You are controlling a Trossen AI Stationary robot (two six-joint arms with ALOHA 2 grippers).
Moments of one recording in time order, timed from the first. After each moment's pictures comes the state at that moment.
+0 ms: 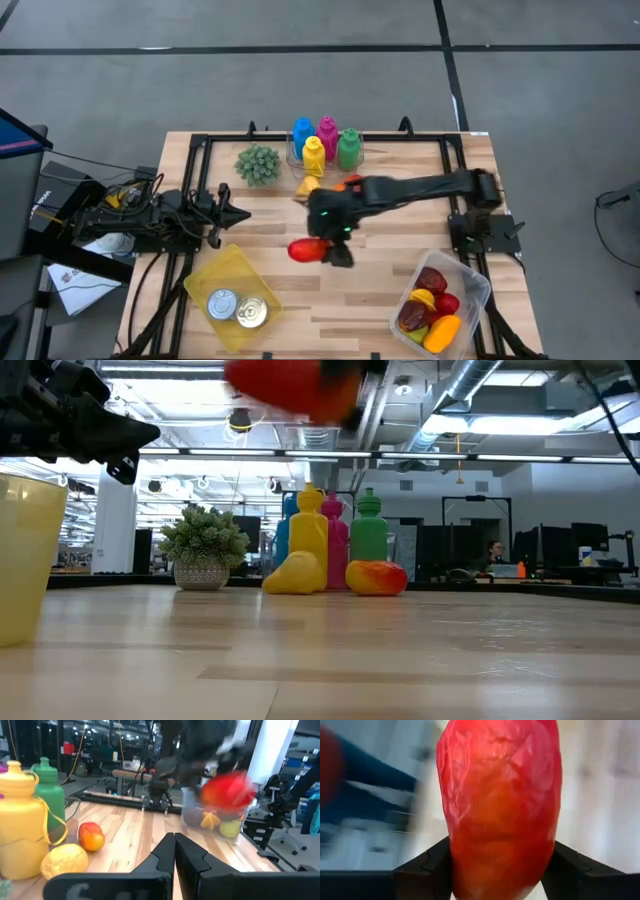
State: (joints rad) left arm 0.05 0.00 0.01 0.05 0.03 -0.15; right arm 0.09 1.94 1.78 -0.91 -0.34 0.07
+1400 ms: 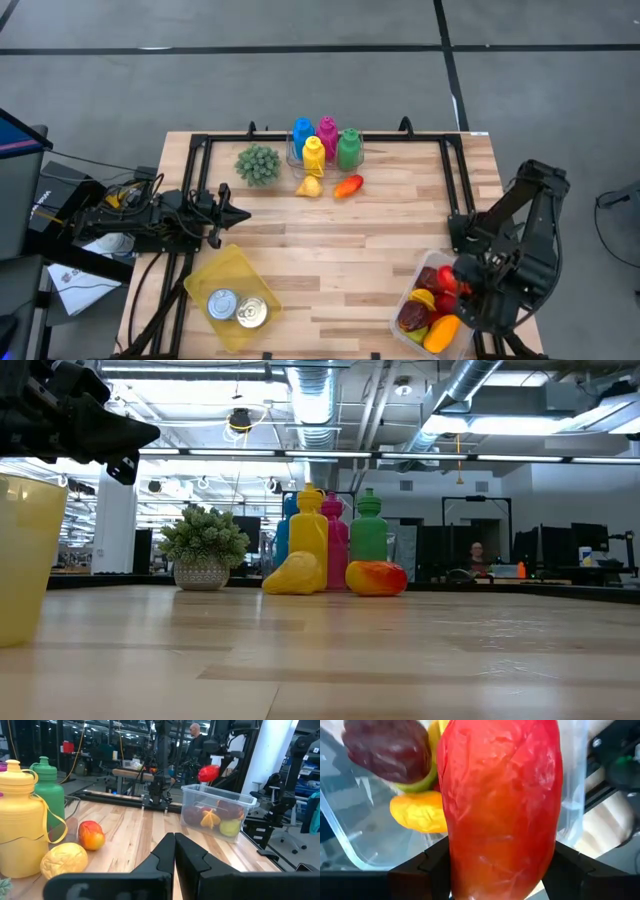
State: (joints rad) left arm 0.05 0.00 0.01 0.04 0.03 -0.15; right arm 1.08 1.40 1.44 -1.53 0.01 1.83
